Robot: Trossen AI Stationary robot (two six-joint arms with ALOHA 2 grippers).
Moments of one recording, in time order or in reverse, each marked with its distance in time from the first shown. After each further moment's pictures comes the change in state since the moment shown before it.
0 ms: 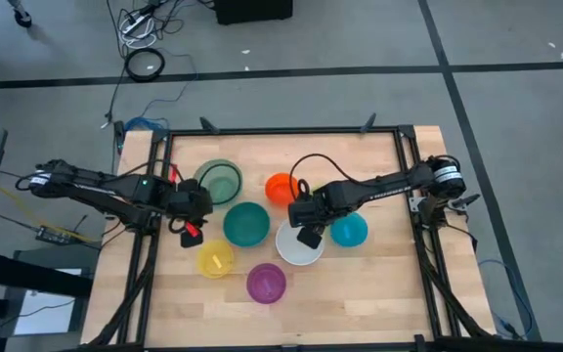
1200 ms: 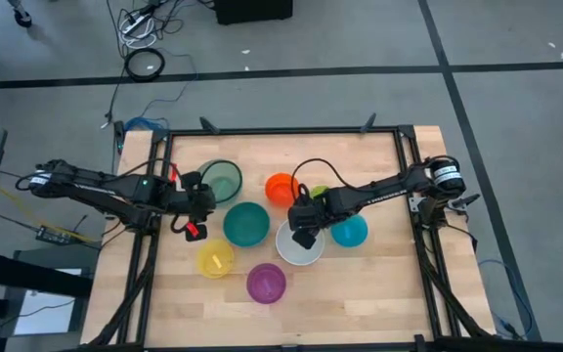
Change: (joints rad) left arm 0.000 0.001 0.001 0.059 -0.157 0.112; right arm -0.009 0.002 -0.170 0.246 0.049 0.071
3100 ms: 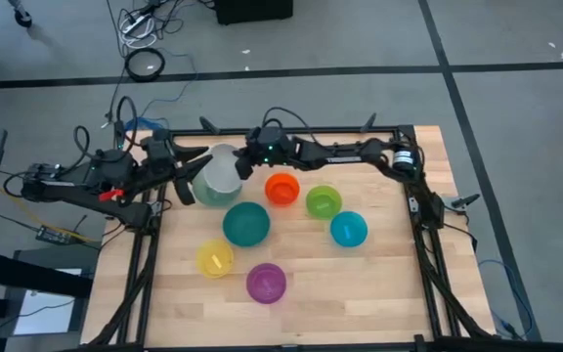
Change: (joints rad) left arm 0.002 -0.290 0.103 0.695 -0.299 0.108; right arm -0.416 0.342 0.300 1.040 -0.209 -0.336
